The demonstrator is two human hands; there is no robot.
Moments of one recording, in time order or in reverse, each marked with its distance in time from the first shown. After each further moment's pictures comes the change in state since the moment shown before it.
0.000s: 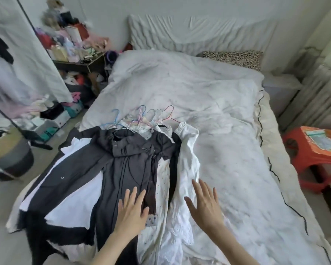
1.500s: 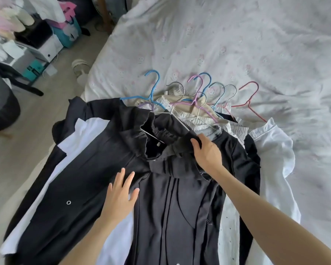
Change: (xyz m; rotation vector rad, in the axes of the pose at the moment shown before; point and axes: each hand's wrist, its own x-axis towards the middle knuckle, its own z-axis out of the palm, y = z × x) left_hand 0.291 -0.299 0.022 -0.248 -0.067 -0.122; right_hand 0.410 -0.217 0.155 0.191 -0.162 0.082
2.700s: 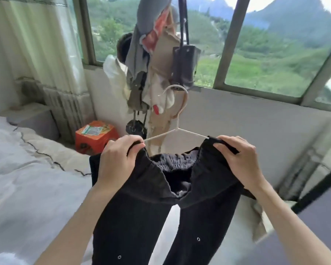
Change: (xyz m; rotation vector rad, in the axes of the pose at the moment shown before) left_hand -0.491 0.610 0.068 -0.409 0.012 1.833; right_hand -0.822 0.286 -0.298 -0.137 1.568 0.657
